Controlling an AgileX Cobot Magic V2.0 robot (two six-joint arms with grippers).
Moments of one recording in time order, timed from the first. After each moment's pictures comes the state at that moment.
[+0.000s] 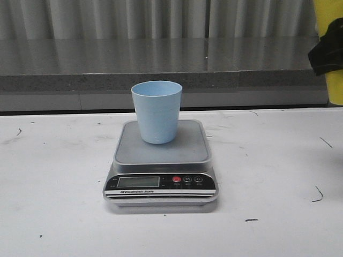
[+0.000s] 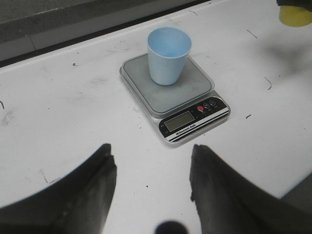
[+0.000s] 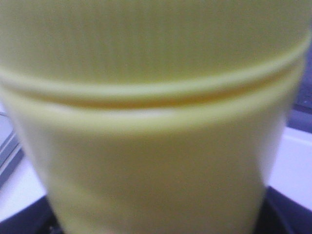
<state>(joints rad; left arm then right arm) -0.53 0.57 -0.78 -0.06 0.86 -0.03 0.01 1.29 -0.64 -0.89 -0.25 0.74</state>
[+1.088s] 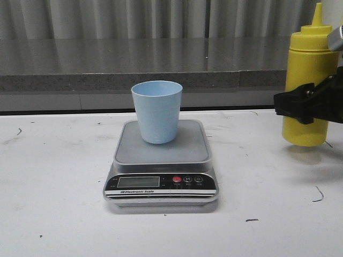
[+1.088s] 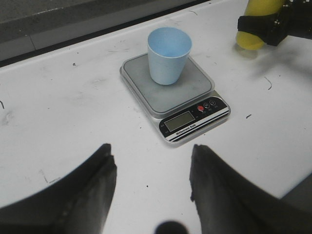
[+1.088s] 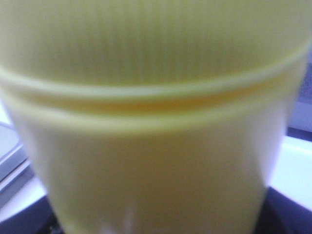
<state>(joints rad) -0.53 0.57 -0.78 -0.06 0.86 -0.03 -0.05 1.83 -0.55 -0.46 -1.07 0.19</state>
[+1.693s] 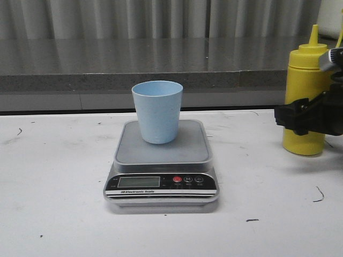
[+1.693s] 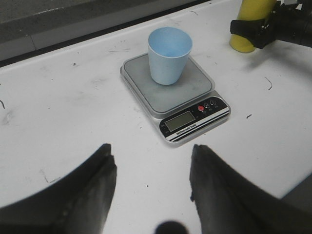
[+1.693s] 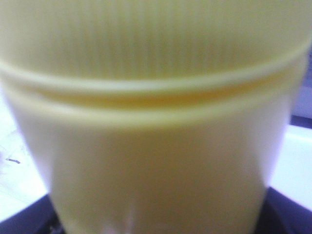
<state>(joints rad) -0.53 0.57 -0.78 -0.06 0.86 -0.03 -0.05 1.96 -0.61 -0.37 -1.11 0.11</state>
